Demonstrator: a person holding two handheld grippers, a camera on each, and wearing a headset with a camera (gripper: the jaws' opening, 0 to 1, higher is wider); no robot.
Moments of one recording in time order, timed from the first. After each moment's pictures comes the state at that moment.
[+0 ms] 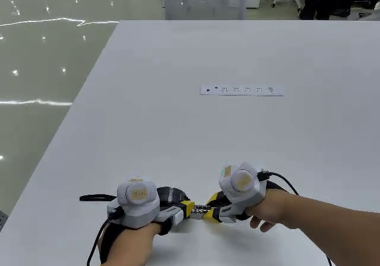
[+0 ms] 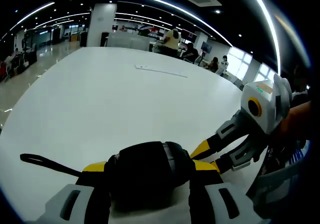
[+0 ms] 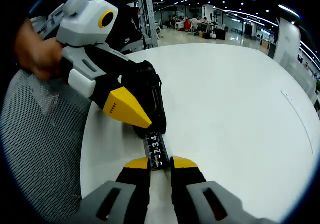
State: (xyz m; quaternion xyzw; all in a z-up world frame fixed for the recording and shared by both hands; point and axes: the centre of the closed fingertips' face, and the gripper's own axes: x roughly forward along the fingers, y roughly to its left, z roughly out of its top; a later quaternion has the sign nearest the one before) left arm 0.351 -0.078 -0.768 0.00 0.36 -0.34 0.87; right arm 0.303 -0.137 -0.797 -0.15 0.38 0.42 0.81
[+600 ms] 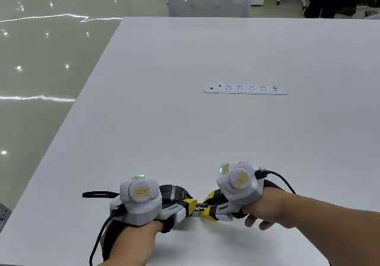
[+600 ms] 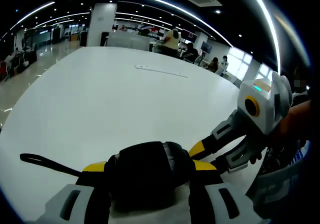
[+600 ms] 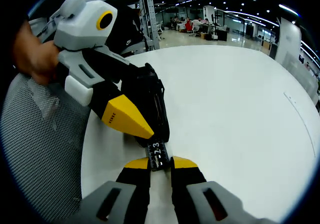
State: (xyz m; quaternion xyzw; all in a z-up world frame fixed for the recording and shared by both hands) left arm 0.351 -0.078 -0.768 0.00 0.37 -0.34 0.87; right arm 0.309 -0.125 -0.797 -0.14 0.38 0.43 0.81
